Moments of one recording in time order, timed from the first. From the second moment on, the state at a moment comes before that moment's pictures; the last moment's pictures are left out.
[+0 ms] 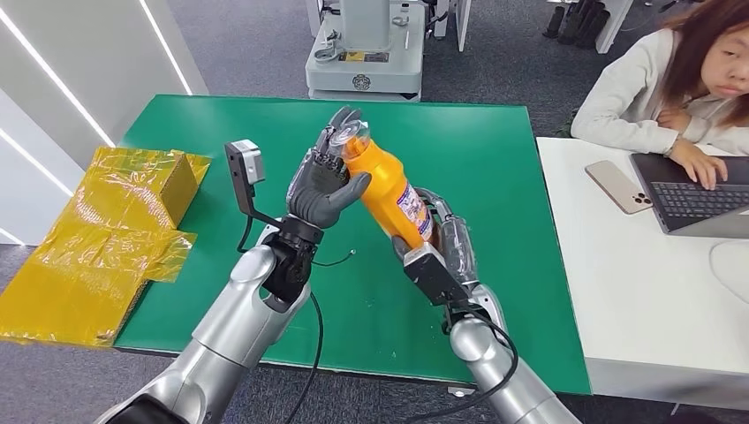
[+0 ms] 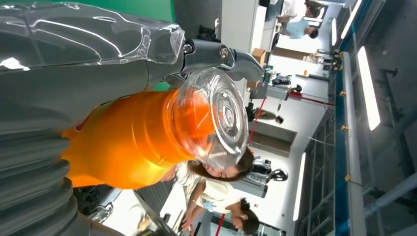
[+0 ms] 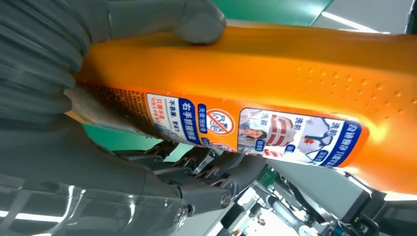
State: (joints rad) left arm -0.58 -0.17 -0.48 -1.21 0.48 -0.06 -0.29; right arm -0.49 0.08 0.61 -0.99 0.31 -0.44 -0.42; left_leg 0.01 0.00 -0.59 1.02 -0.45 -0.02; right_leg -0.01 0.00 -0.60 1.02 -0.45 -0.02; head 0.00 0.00
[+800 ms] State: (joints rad) left arm -0.60 -0.19 -0.50 -1.09 0.46 -0.09 -0.33; right arm -0.52 0.10 0.60 -0.89 0.28 -0.47 -0.44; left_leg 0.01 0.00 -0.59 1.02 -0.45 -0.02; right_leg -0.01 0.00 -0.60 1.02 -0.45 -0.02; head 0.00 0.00
